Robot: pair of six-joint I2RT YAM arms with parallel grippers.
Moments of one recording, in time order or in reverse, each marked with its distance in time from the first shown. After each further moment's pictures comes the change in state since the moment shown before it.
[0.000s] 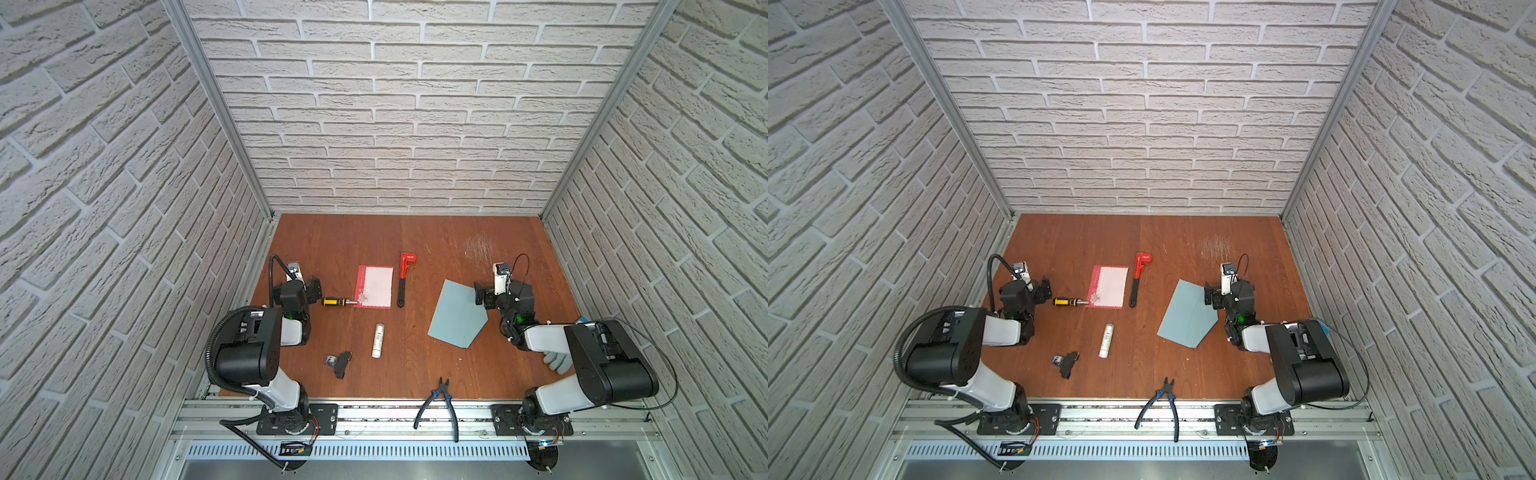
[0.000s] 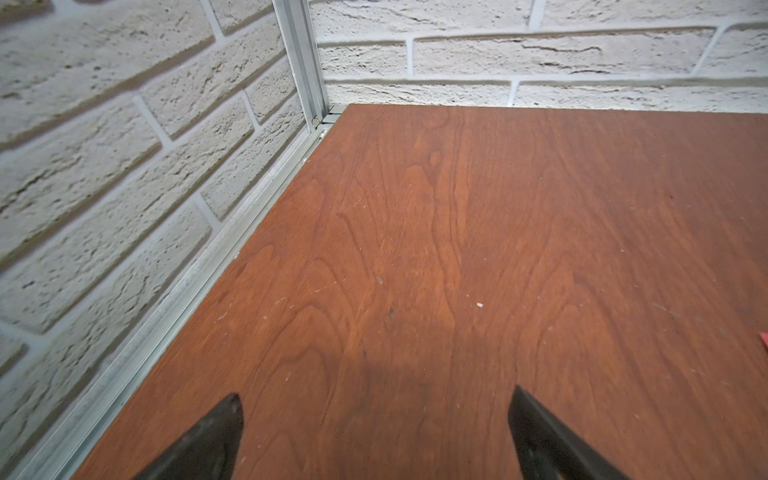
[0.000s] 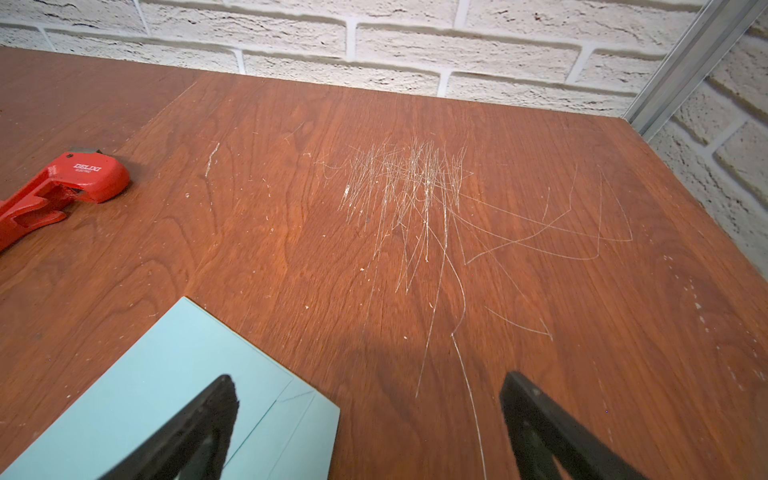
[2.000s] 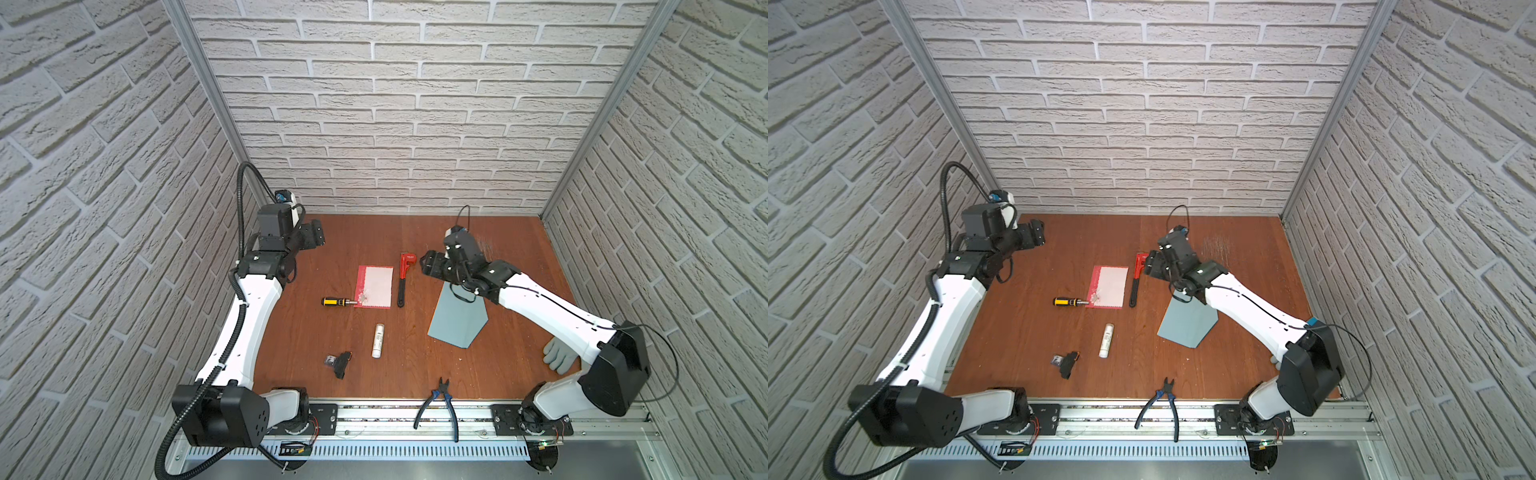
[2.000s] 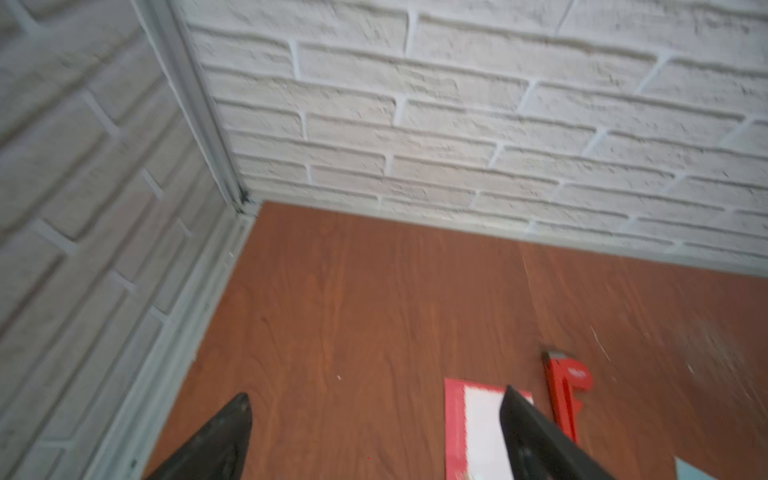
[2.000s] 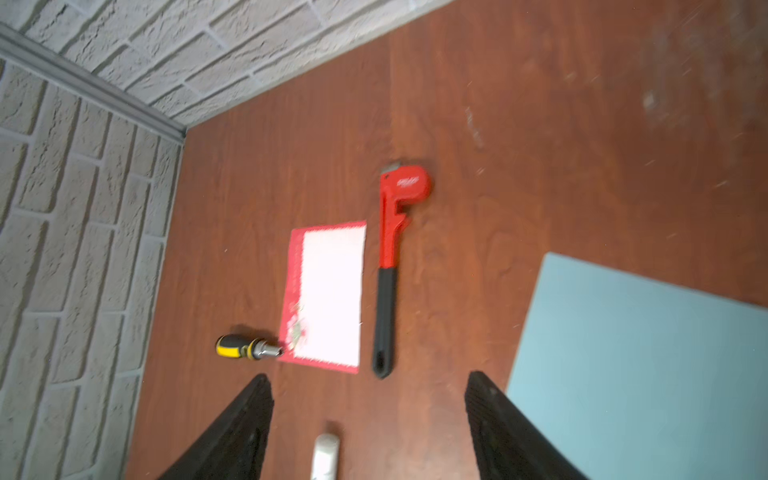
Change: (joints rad) left arm -0.092 -0.303 0.931 -1.428 0.247 -0.196; right arm 0.586 0.036 0.921 -1.224 0.084 0.890
